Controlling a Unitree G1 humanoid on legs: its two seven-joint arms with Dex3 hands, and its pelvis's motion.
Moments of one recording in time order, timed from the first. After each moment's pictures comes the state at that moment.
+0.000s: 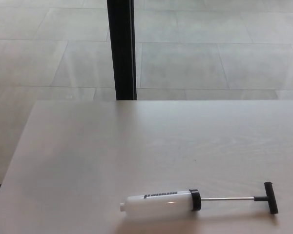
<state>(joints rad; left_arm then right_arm) -0.22 0.58 0.31 0.36 -0.09 -0.06 -0.08 -0.24 -0.60 -0.60 0.37 0.33 -0.05 0.25</state>
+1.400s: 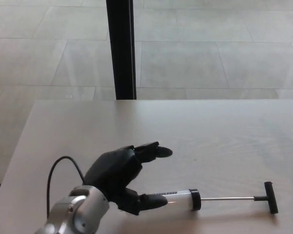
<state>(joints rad) -0.34 0.38 -0.53 0.07 0.49 0.07 -0.06 -0.24 -0.49 -0.31 0.29 0.23 -0.05 0.23</state>
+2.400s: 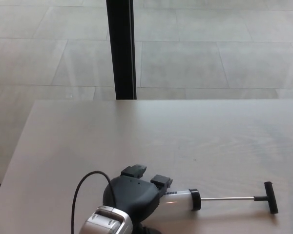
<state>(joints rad) -0.37 0.37 -0.81 0.10 0.94 0.40 -0.16 -0.25 -0.48 -0.28 0.27 0.22 -0.02 0.19</state>
